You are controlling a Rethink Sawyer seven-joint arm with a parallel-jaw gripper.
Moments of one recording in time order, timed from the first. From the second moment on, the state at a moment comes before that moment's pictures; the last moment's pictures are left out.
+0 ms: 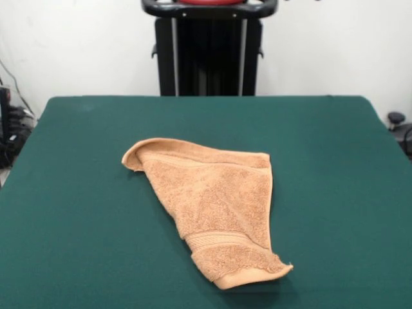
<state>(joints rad) 0.05 -1.25 -0.06 2.15 -0.03 0.57 1.57</state>
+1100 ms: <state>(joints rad) 0.08 -1.25 -0.06 2.11 -0.03 0.57 1.57</state>
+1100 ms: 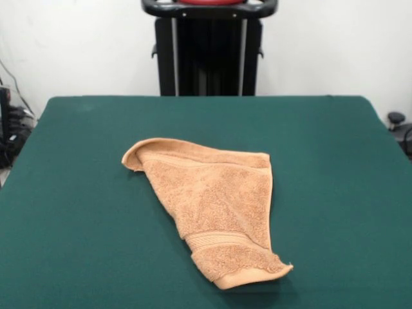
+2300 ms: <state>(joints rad) 0.13 -1.25 -0.07 2.07 -0.03 0.57 1.57</state>
